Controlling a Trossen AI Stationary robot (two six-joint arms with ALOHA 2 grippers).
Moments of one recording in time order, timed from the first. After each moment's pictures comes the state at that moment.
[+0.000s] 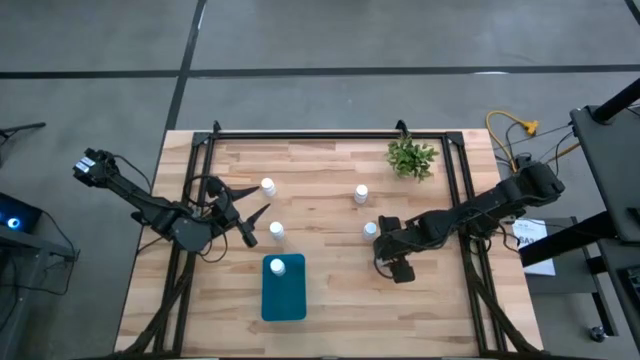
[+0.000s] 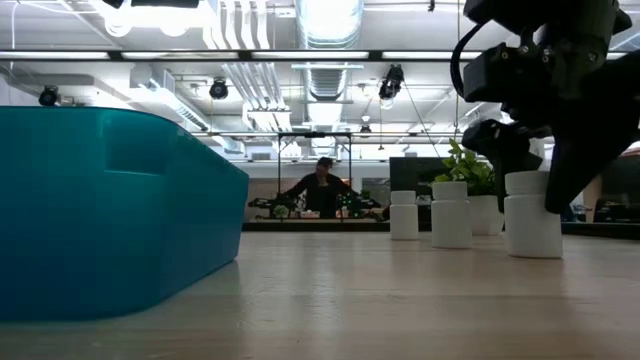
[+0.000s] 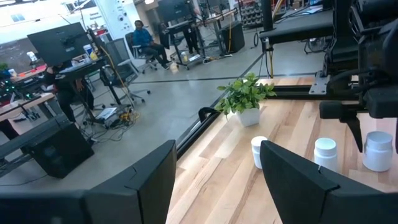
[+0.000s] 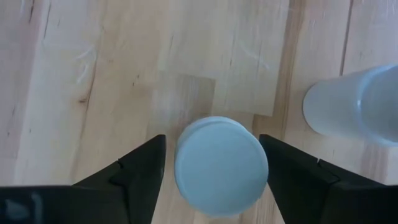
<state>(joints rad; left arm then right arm) -0.56 0.92 0.76 -0.14 -1.18 -0.07 0.30 1.47 0.76 -0.48 0.02 0.17</state>
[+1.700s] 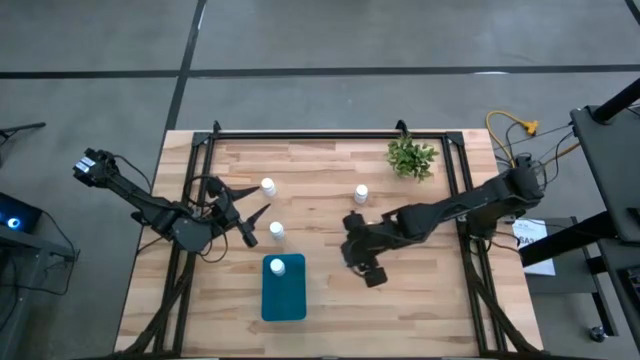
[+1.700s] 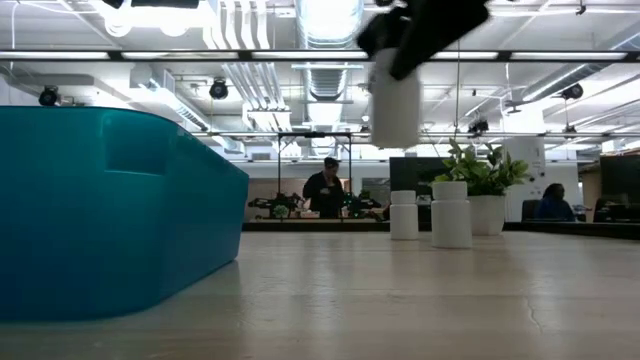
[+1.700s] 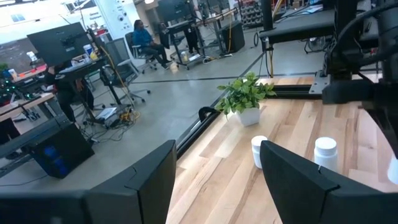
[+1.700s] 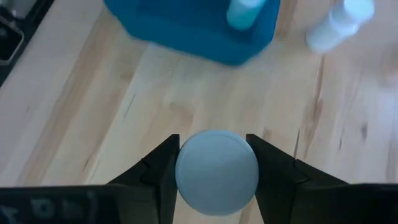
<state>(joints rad) -0.56 0.92 0.76 -0.14 -1.18 -0.07 0.27 1.67 1.29 -0.59 -0.01 -0.06</state>
